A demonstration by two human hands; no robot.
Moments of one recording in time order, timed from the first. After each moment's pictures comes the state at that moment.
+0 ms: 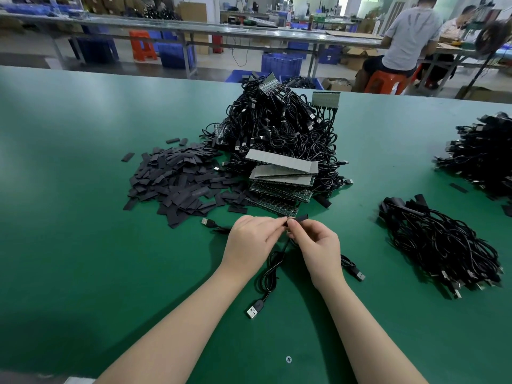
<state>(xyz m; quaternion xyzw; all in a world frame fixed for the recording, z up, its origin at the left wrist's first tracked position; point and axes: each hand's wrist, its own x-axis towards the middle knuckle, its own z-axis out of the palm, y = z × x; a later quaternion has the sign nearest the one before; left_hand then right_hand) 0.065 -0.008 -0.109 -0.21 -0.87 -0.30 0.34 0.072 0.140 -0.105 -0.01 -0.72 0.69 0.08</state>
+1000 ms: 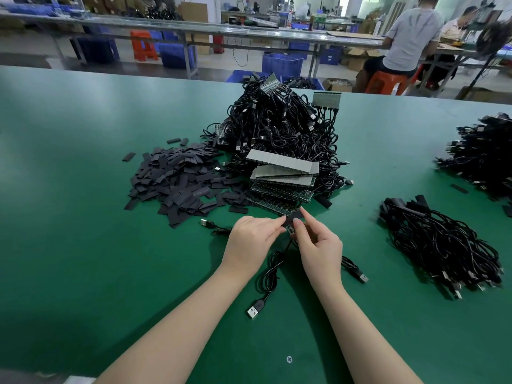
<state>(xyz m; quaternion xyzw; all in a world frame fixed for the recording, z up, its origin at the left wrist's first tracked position) 0.062 -0.008 -0.112 -0.23 -0.85 -0.28 0.38 0.073 0.135 -0.109 0.00 -0.74 0.66 0.16</state>
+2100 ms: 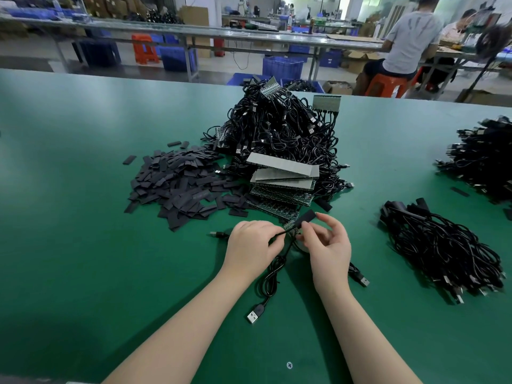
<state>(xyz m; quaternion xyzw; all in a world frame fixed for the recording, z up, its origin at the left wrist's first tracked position) 0.063 -0.004 -0.108 -0.16 -0.91 -0.29 0.25 0.073 0.142 -0.107 -0.07 -0.63 0.75 0.16</state>
